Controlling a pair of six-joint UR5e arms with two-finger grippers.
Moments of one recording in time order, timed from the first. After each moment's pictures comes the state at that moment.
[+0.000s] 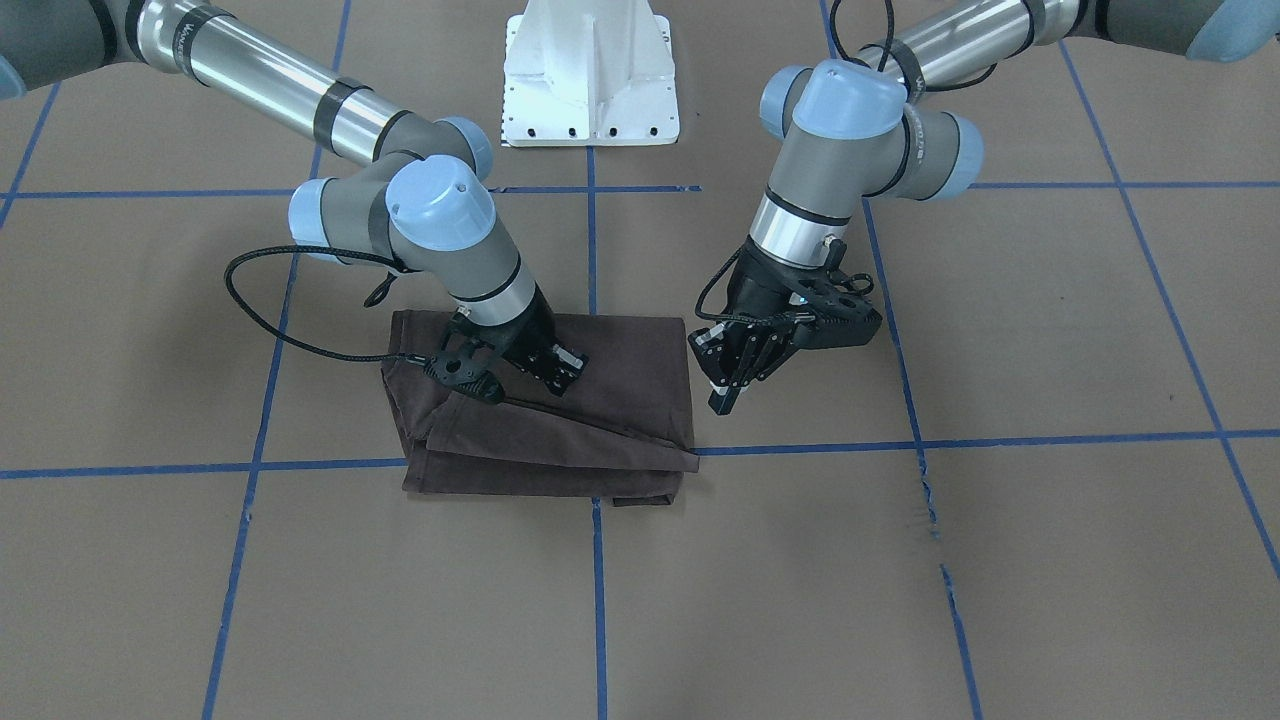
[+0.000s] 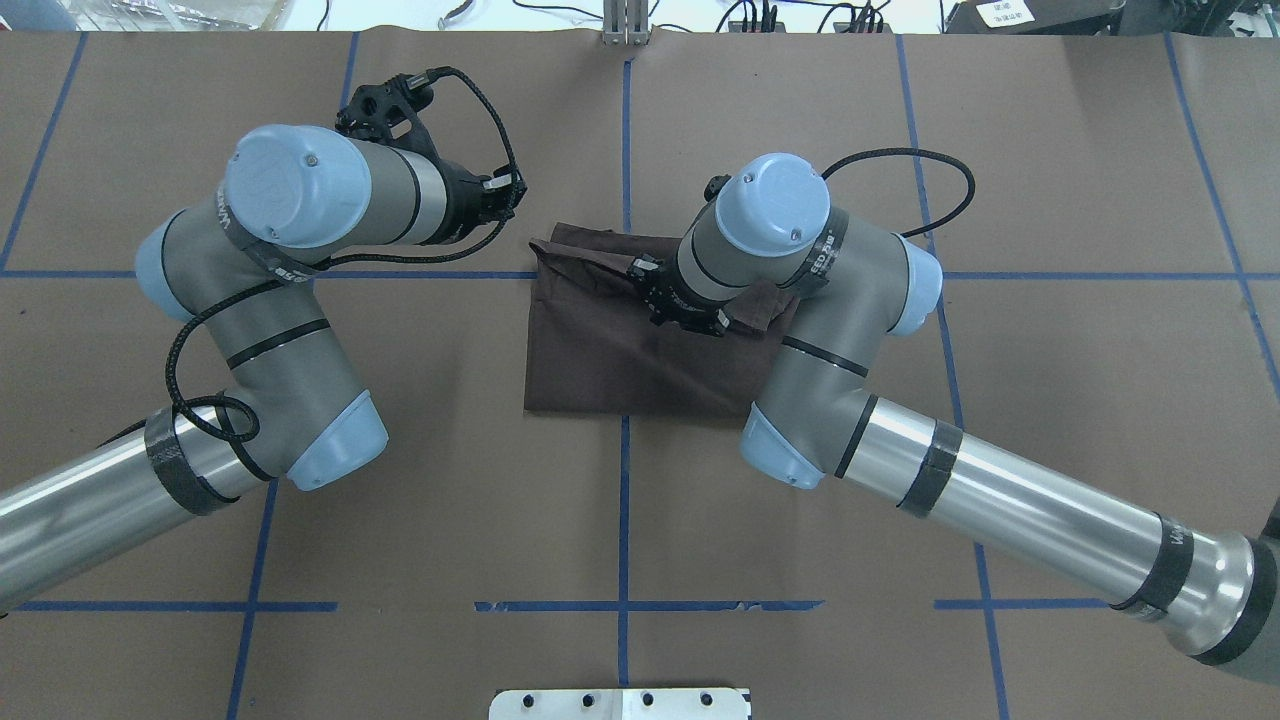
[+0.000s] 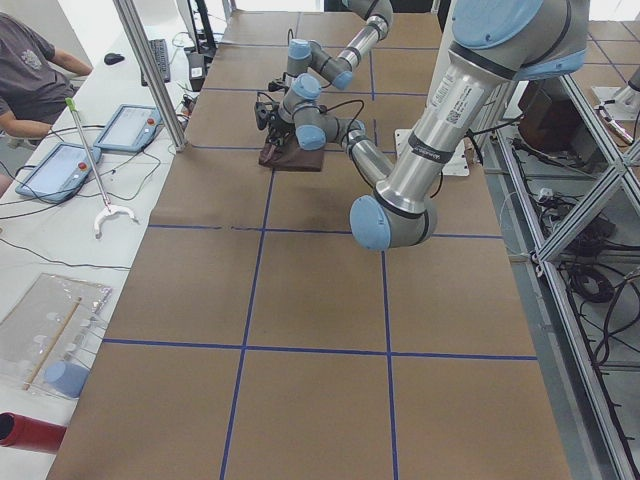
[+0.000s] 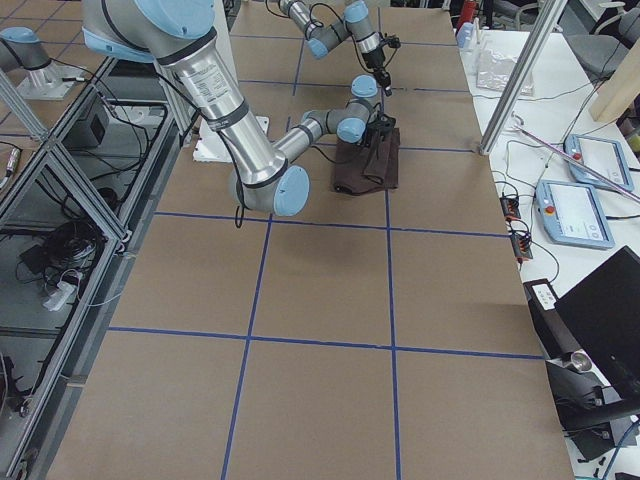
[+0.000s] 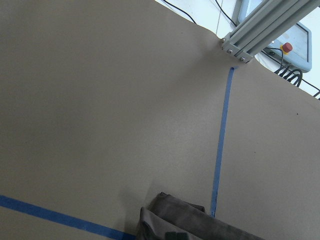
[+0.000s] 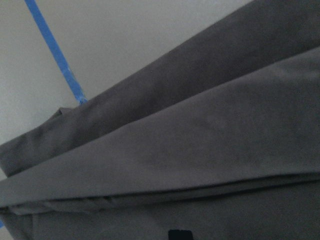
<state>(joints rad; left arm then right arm) -0.68 -2.18 -1.61 -2.09 -1.67 -1.56 0.59 -0.83 1.35 -1.10 1.93 1.77</state>
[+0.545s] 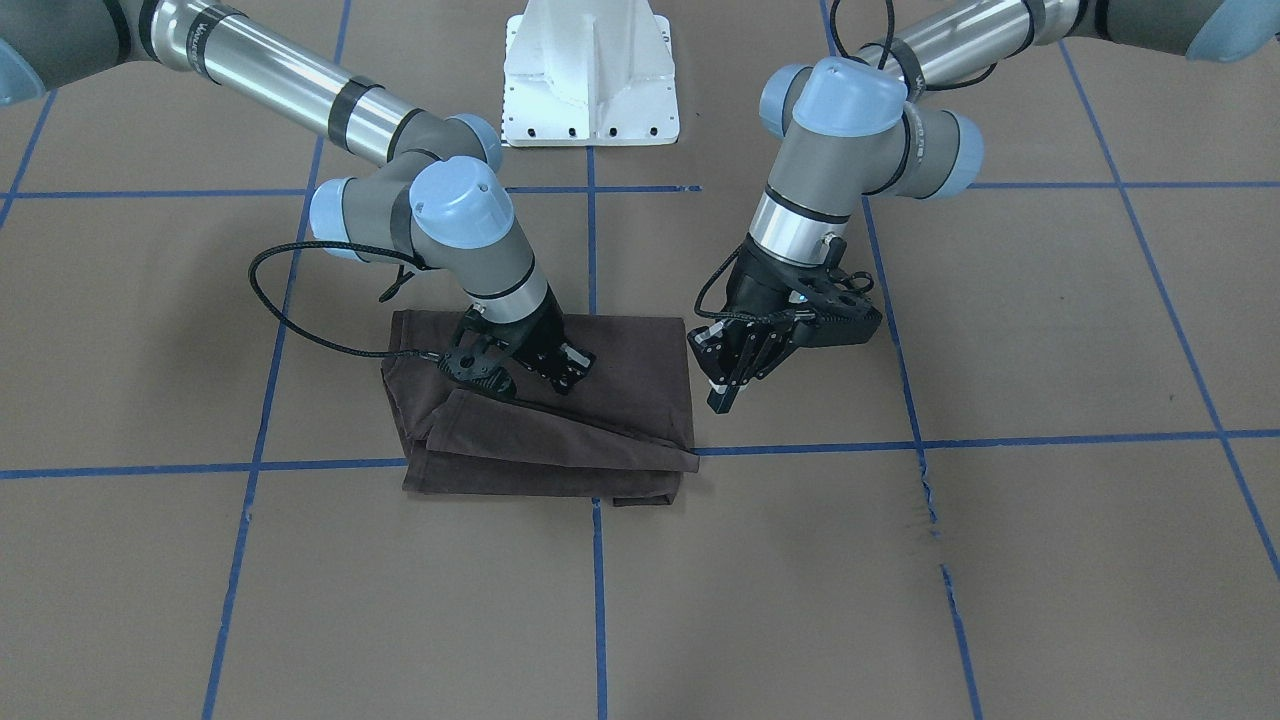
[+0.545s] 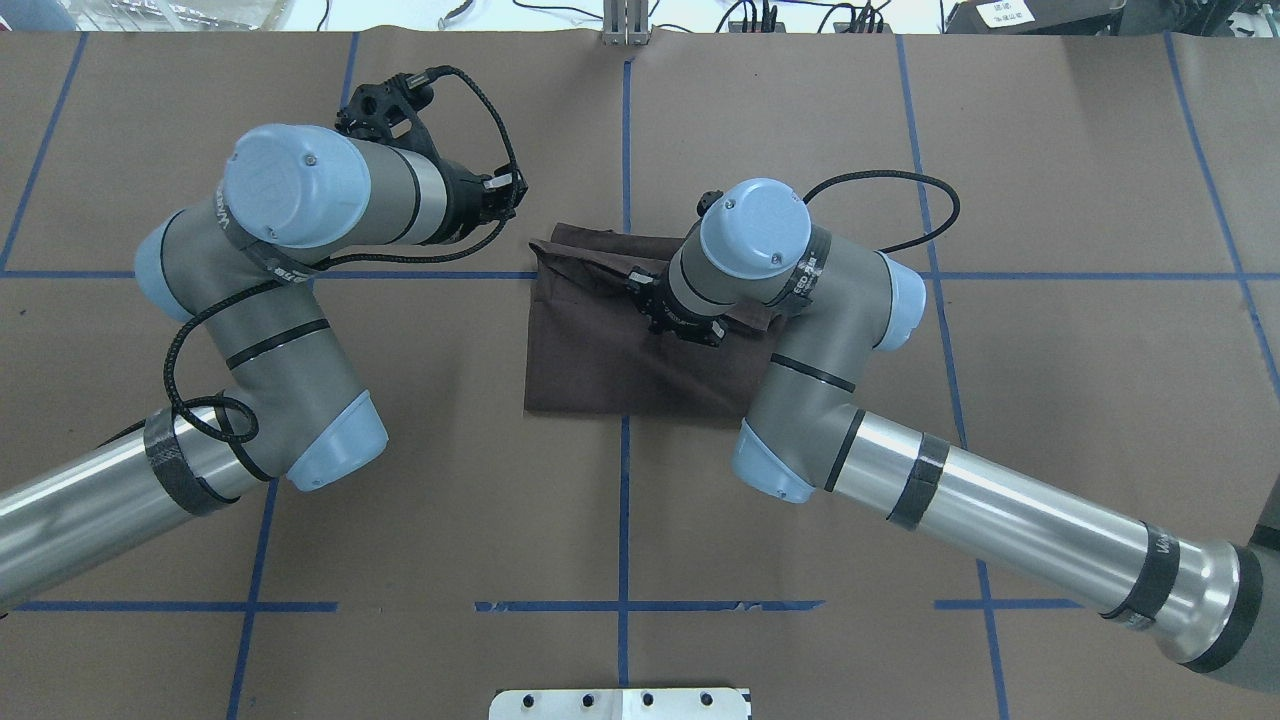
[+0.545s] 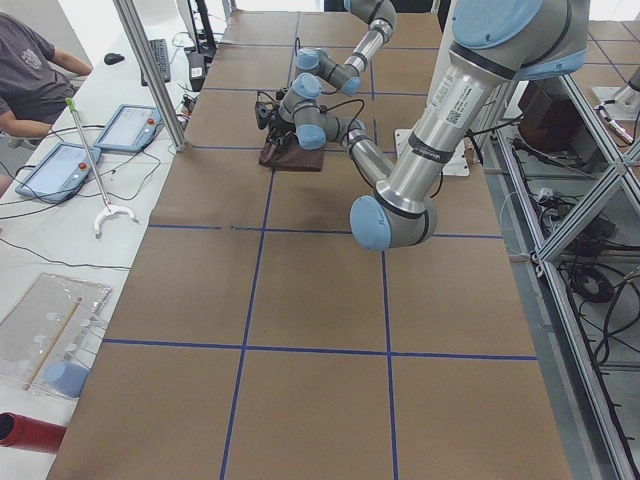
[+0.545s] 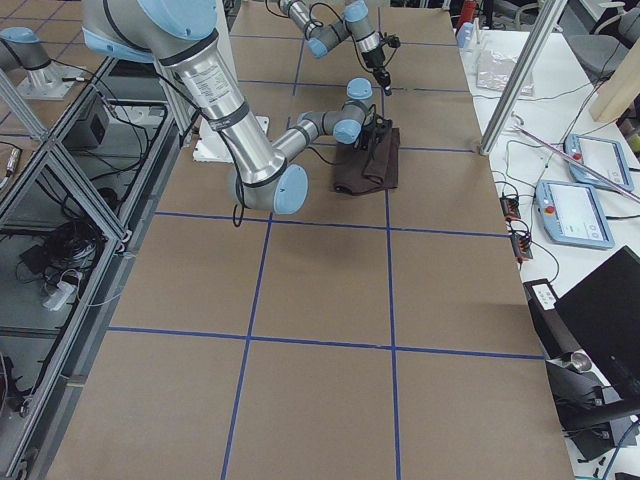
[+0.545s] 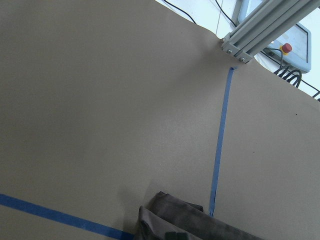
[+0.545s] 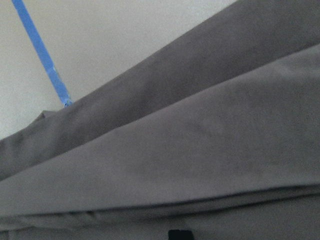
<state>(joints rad) -0.68 -2.18 -1.61 -2.09 -1.67 -1.56 0.58 -0.82 1.31 -1.10 1.88 1.77</state>
